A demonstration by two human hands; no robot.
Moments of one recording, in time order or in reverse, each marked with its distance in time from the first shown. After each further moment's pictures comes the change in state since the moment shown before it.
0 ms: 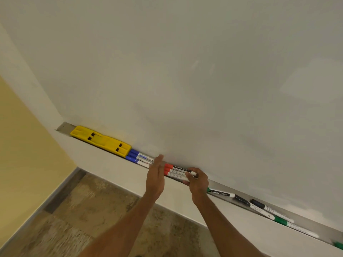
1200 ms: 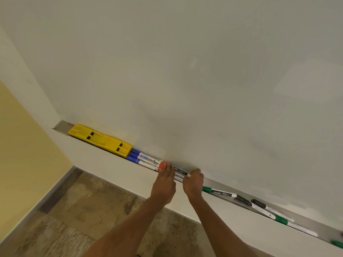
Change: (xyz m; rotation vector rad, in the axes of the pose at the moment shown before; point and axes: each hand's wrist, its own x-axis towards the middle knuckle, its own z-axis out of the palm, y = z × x) left_hand -0.005 -0.021 0.011 0.954 -0.383 0.215; right_hand -0.009 -0.003 0.025 -0.716 0.023 -0.057
